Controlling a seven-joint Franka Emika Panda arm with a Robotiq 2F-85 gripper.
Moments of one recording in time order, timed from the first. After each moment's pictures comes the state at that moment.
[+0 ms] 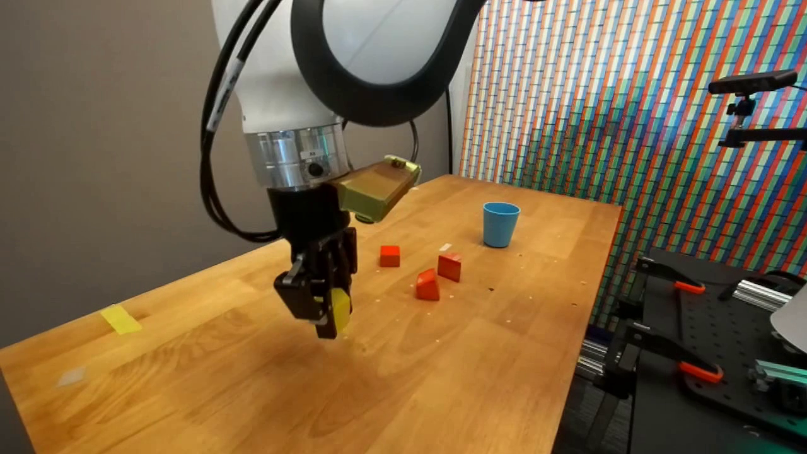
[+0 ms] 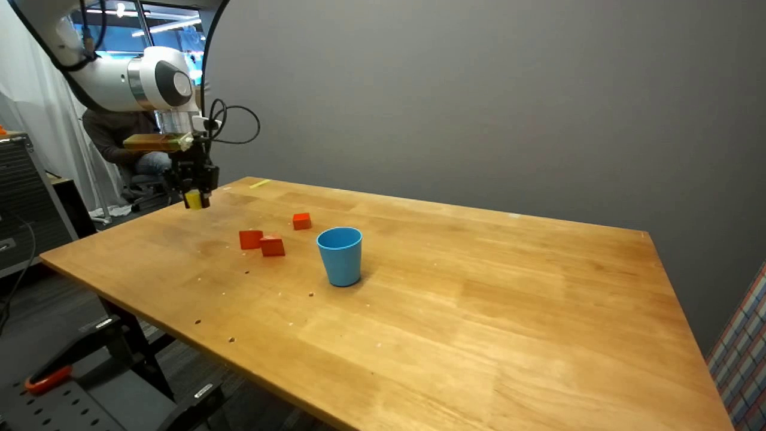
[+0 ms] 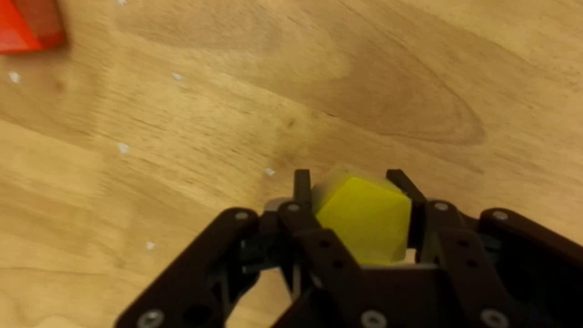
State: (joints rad) arm 0.50 0.66 0.18 -1.73 -0.12 2.27 0.31
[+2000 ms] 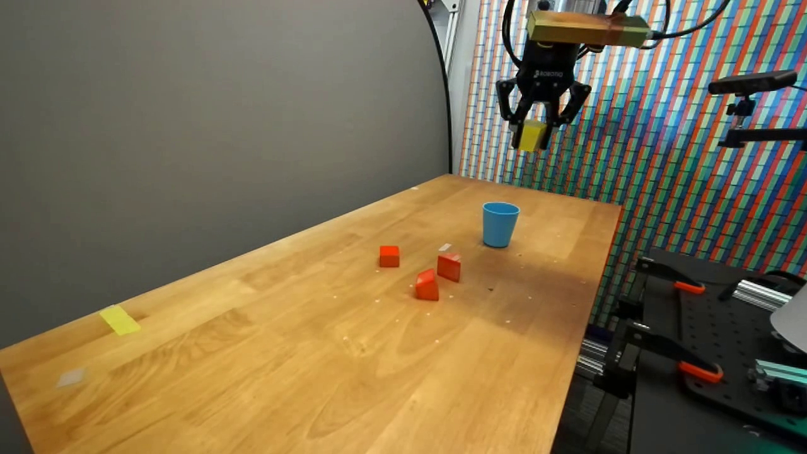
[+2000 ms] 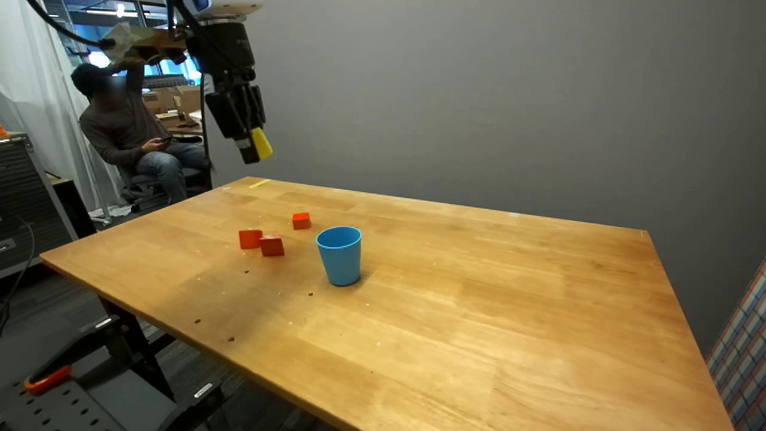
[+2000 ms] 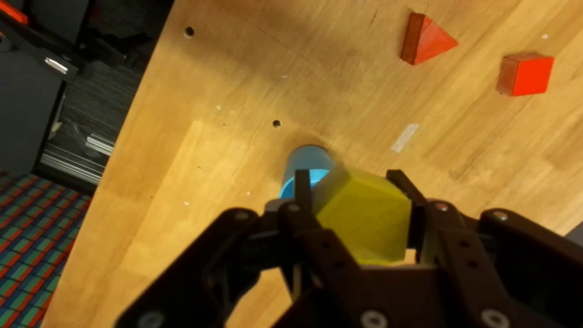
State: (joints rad) arm -0.01 -0.31 0.09 -2.61 -0.09 2.37 1.09
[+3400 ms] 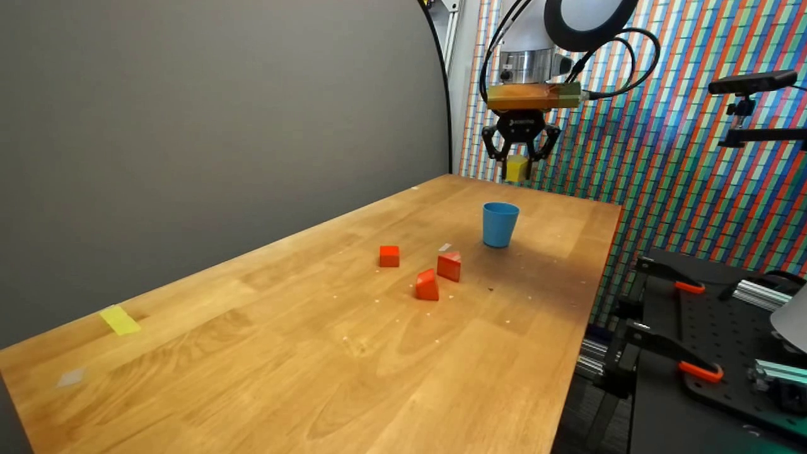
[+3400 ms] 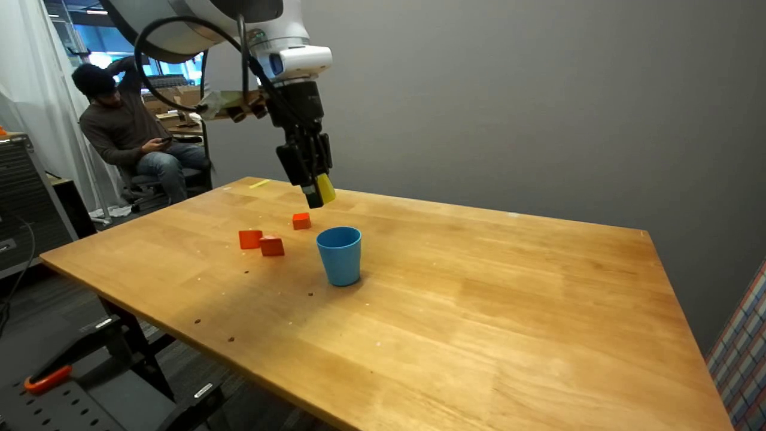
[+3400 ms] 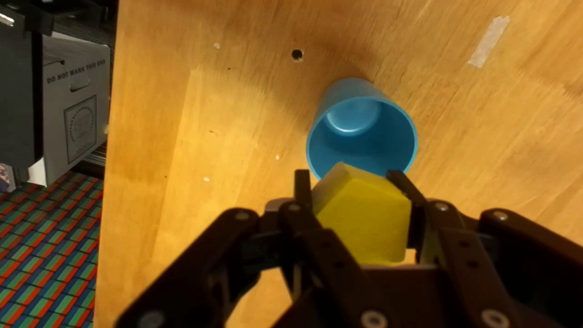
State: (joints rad) arm -0.11 0.01 0.05 -2.46 -0.29 2.46 1.33
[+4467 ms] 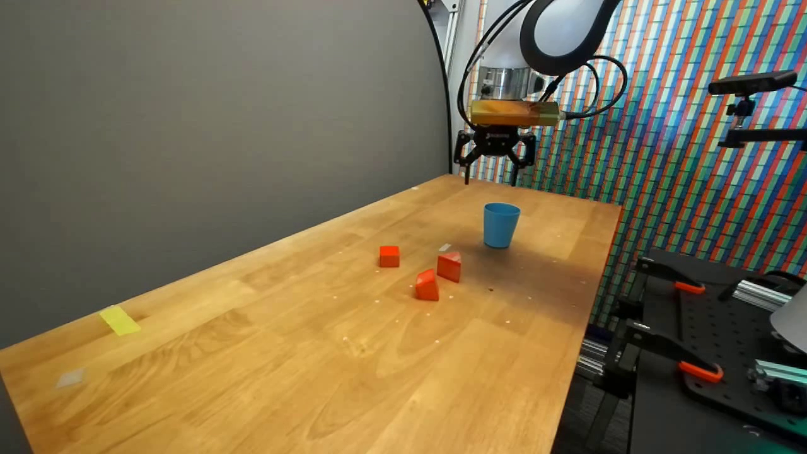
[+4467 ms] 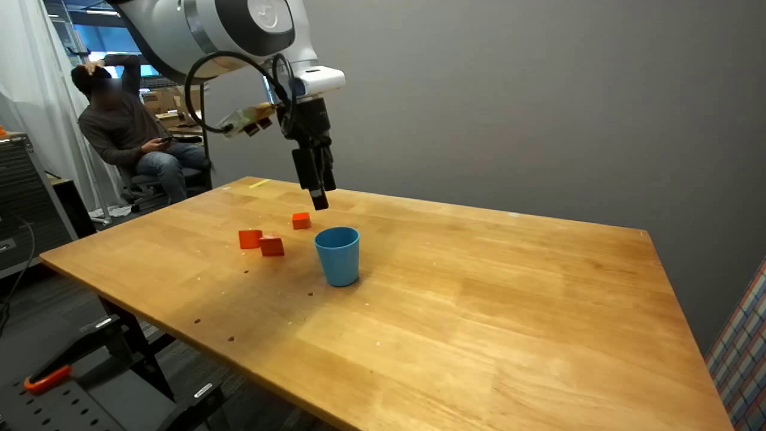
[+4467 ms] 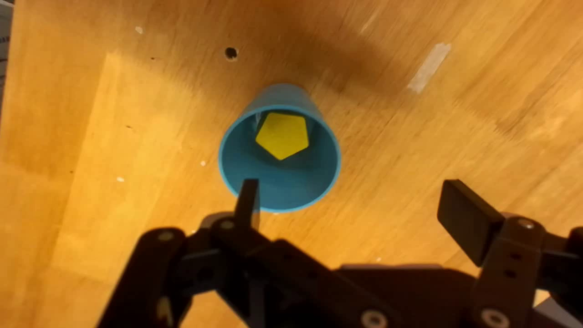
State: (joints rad) arm -0.02 0.13 -0.01 -2.40 -0.25 2.59 1.18
